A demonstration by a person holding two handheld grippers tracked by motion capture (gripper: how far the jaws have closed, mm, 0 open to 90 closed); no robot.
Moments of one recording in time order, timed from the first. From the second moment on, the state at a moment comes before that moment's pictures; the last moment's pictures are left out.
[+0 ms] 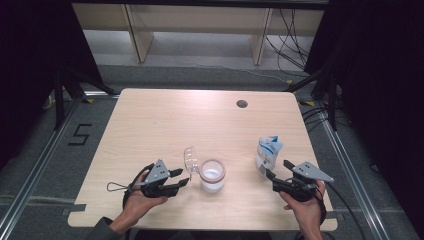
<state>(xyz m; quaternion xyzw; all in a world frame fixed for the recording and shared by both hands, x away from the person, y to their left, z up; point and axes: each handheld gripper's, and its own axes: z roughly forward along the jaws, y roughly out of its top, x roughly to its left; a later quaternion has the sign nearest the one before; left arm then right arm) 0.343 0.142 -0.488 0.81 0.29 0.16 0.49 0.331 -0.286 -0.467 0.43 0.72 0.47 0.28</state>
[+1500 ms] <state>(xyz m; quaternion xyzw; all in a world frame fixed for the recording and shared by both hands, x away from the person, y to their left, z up) 0.333 0.161 -0.459 0.77 0.33 0.16 0.52 0.294 -0.284 -0.481 0.44 0.75 0.44 0.21</state>
